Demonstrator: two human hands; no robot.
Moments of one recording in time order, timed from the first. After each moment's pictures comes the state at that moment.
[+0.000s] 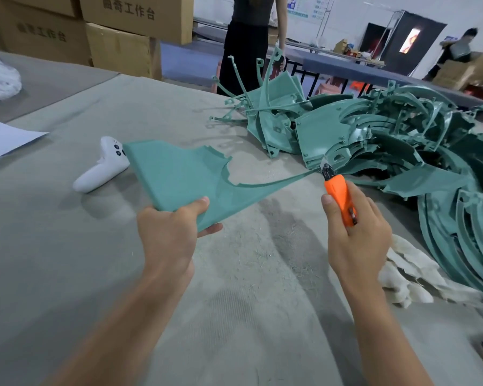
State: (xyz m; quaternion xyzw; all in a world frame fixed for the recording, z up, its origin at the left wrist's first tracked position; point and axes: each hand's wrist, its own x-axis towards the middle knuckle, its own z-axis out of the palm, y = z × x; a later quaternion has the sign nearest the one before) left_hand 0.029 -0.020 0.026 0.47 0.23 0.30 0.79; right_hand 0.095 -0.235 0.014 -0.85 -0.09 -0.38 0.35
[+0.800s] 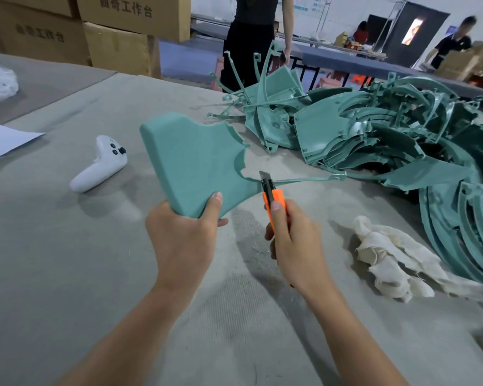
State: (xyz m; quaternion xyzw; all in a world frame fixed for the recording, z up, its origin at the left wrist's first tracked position) left_hand 0.025 -0.042 0.021 0.63 0.19 0.39 0.64; right_hand 0.072 -0.183 0.002 -0.85 -0.18 -0.10 0.48
